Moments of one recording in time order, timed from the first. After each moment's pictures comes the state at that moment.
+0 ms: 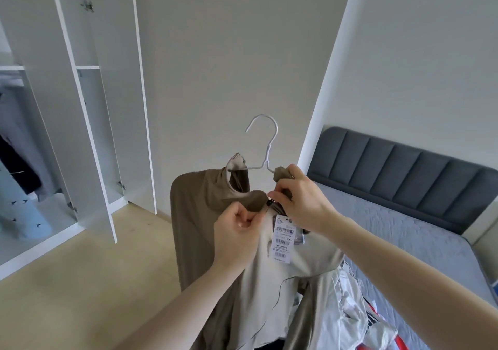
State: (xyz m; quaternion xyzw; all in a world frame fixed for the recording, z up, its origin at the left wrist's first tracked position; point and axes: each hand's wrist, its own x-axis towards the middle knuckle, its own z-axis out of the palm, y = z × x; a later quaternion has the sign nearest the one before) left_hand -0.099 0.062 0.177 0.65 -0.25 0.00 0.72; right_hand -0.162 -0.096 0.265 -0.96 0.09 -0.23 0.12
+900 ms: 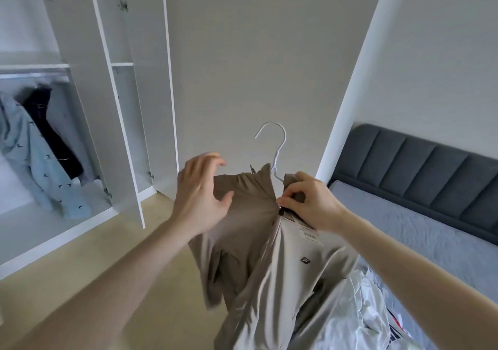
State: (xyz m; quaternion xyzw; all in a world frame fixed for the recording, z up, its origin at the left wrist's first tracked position) left_hand -0.002 0.119 0.211 0.80 -0.39 0.29 0.35; right_hand -0.153 -0.118 0.253 -0.95 0.05 -0.18 0.26
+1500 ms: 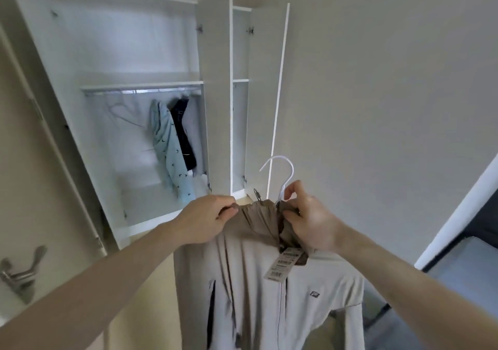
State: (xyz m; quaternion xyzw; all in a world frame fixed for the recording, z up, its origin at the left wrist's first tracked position) left_hand 0.053 0.286 0.210 0.92 -0.30 0.06 0.23; right_hand -0.011 0.013 0.248 -0.91 -0.15 -0.02 0.39
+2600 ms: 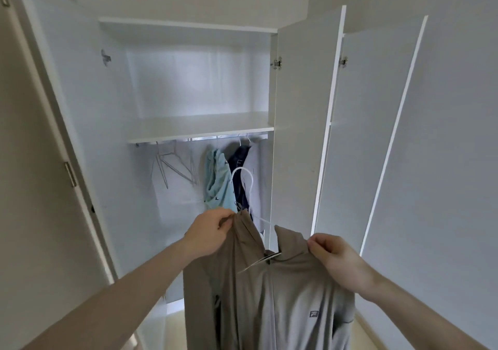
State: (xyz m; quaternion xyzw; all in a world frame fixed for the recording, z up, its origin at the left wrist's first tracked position) left_hand 0.576 0.547 0.200 0.93 -0.14 0.12 0.32; right_hand 0.524 0.218 0.205 -0.86 -0.14 0.03 0.49
